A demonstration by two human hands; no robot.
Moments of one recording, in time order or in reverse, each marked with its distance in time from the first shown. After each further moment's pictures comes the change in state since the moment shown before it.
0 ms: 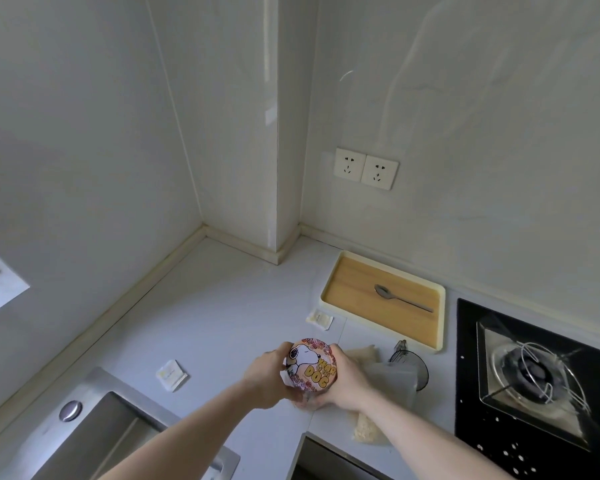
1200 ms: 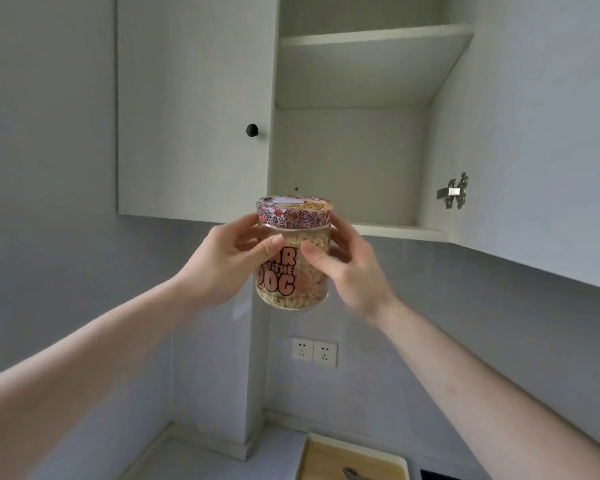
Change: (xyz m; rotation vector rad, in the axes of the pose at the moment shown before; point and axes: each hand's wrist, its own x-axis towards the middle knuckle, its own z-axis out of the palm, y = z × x) left_hand -0.321 0.277 -0.363 -0.328 0.657 1.068; right_hand -0.303 -0.359 -0.274 0.370 0.710 -1.069
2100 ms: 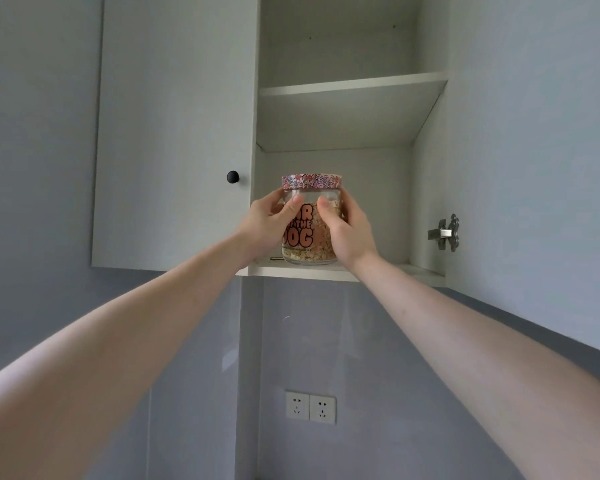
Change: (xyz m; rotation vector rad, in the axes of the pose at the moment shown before) left_hand 0.172 0.011 0.036 -0.028 0.072 0.004; right_hand 0.141 0.010 -0.049 -0.133 0.285 -0.039
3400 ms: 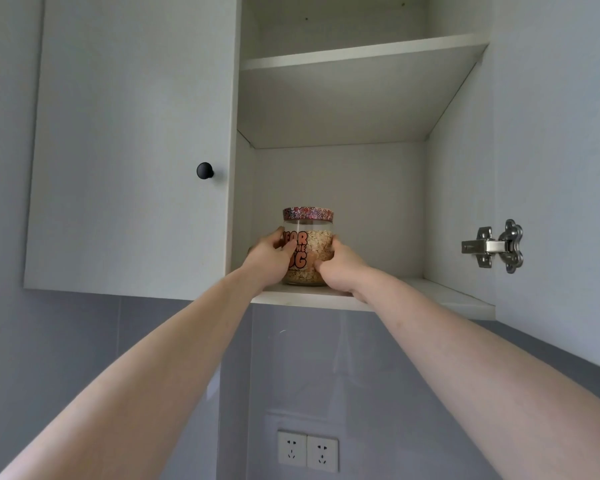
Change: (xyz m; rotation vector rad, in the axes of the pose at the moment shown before) left_hand 0.099 -0.125 0.047 0.132 0.040 -0.283; right_hand 0.097 0.137 0.023 -0.440 -0.249 0.389
